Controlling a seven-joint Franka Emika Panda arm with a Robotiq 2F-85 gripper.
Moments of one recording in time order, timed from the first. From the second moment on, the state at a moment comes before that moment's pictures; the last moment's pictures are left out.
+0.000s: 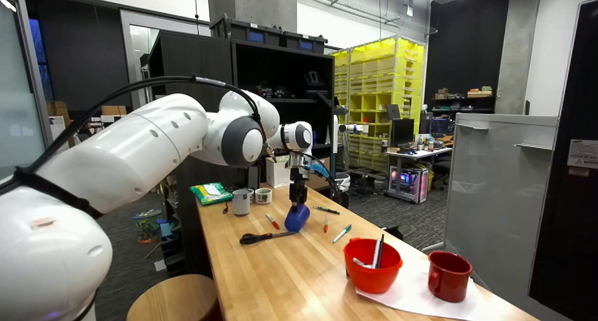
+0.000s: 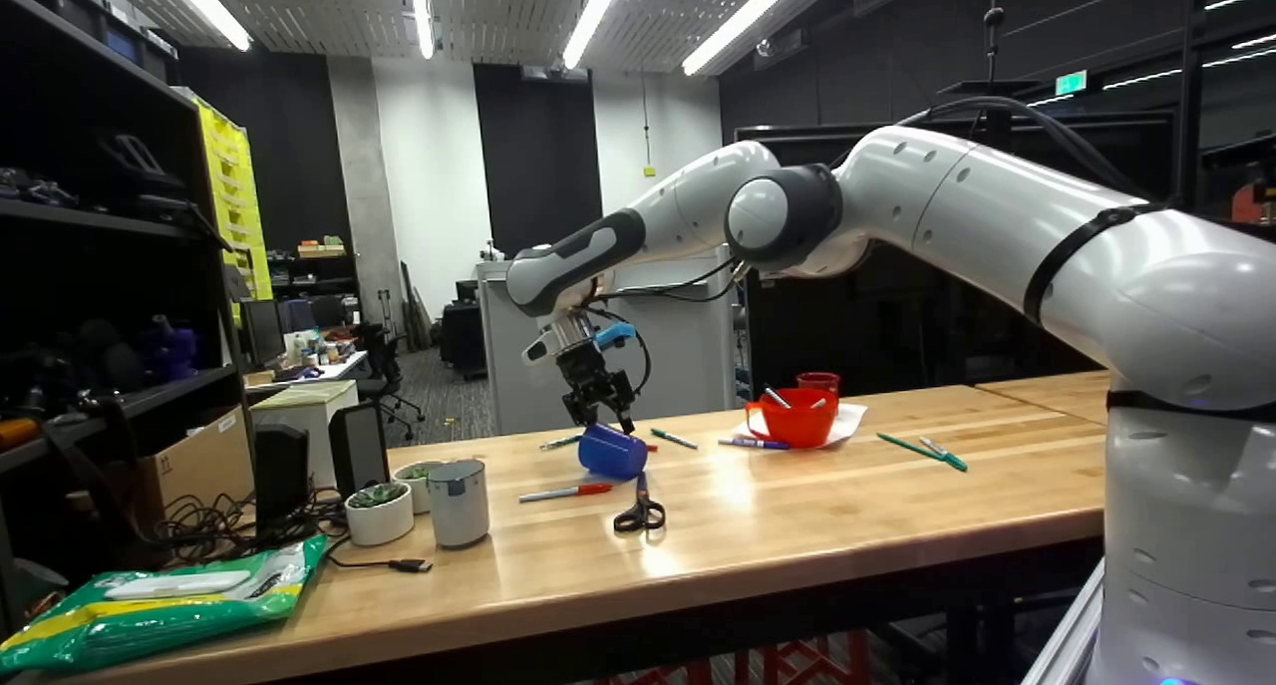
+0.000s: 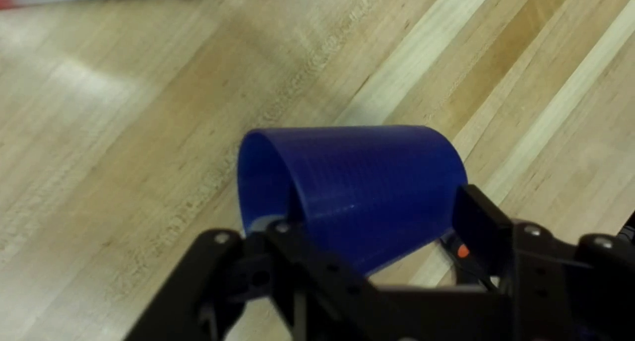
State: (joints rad) arm 0.07 1.02 0.12 -0.84 -0.23 1.47 -1.64
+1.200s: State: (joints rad) arm 0.08 1.02 0.12 -0.78 -0.23 1.41 -1.64
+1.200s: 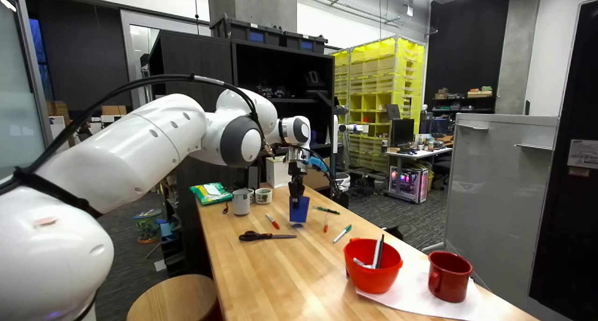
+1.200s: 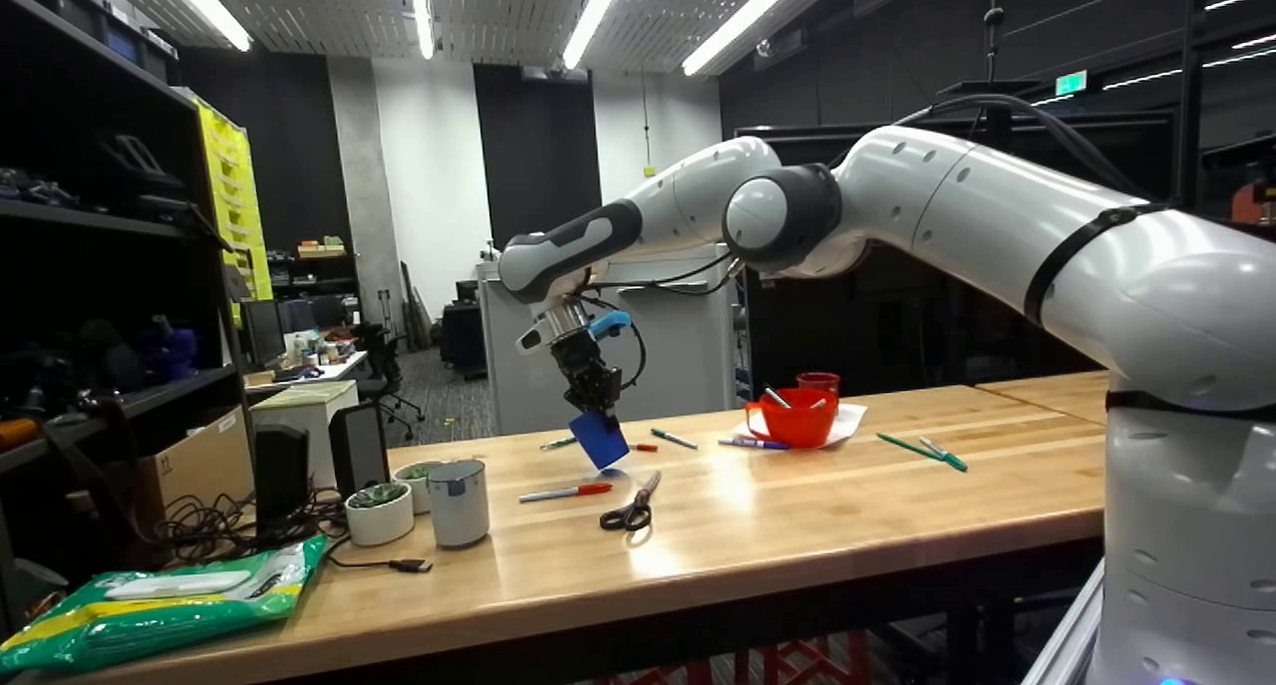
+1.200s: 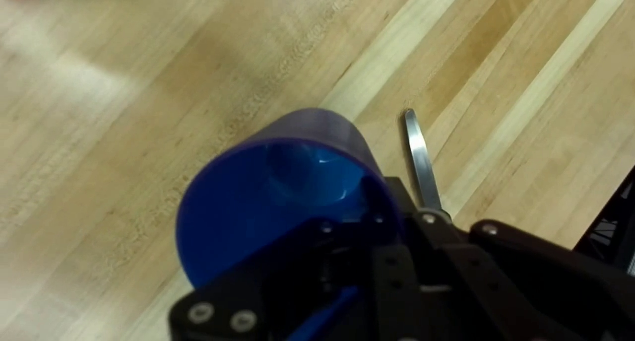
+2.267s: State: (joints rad) arm 0.07 0.97 0.13 -0.95 -0.19 1.91 -1.48
